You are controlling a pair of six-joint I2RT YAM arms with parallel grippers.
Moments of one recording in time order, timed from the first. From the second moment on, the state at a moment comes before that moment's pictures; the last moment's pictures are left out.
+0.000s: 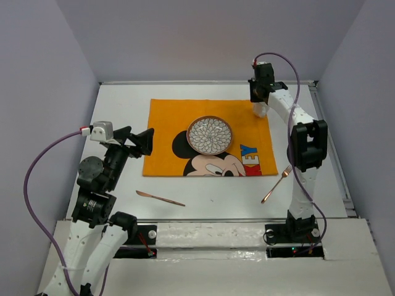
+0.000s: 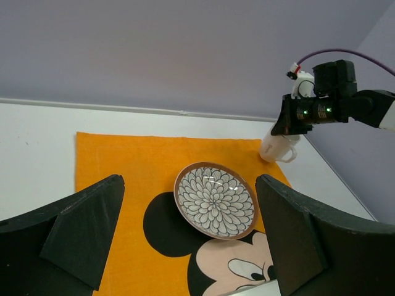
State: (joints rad) left arm -0.31 0.48 0.73 -0.12 -0.01 -0.34; right arm 0.21 2.09 1.87 -0.49 0.21 0.08
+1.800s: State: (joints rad) left arm -0.43 0.37 0.73 -0.12 -0.02 -0.34; right arm 0.28 0.93 0.70 -0.59 0.29 0.67
